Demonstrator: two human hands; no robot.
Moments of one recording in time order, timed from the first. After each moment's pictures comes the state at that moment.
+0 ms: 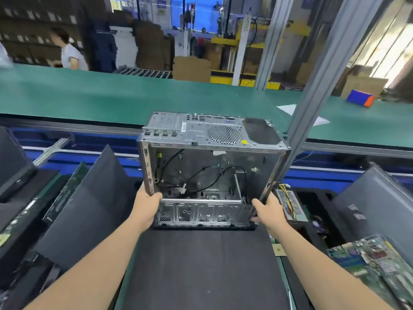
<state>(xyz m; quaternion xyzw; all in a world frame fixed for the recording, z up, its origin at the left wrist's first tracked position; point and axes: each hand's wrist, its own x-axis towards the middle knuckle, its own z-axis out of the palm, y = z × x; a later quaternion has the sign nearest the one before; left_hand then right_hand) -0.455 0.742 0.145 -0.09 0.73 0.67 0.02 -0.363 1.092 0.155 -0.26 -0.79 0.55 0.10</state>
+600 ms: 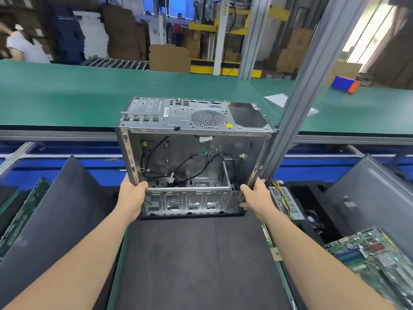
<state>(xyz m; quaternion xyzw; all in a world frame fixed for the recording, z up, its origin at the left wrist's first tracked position) -0.543 0.765 0.148 -0.09 0.73 0.68 0.02 -0.436 1.103 0.150 -0.27 -0.78 0.55 0.11</state>
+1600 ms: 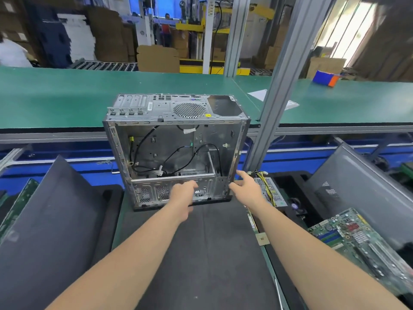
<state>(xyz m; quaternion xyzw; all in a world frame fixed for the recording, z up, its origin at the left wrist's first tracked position) -0.449 0.904 0.194 -0.17 0.67 0.67 0.26 -0.398 1.102 0.176 -0.25 -0.84 0.47 0.06</state>
